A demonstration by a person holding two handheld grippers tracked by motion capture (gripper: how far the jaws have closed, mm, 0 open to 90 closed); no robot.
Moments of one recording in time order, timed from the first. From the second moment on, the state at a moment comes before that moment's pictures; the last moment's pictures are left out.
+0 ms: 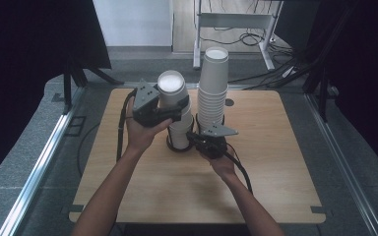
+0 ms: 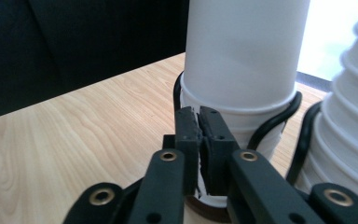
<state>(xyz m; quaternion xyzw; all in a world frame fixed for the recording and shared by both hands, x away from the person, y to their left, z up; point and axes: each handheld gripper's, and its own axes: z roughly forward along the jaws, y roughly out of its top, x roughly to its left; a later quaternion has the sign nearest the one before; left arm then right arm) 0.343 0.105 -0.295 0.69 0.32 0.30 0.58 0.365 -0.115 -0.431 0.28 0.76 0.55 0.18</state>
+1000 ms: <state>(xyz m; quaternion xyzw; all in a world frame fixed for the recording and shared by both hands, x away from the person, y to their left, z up) 0.284 0.125 -0.405 0.73 0.35 0.23 0.54 0.310 -0.174 -0.451 0.33 0.73 0.58 0.15</state>
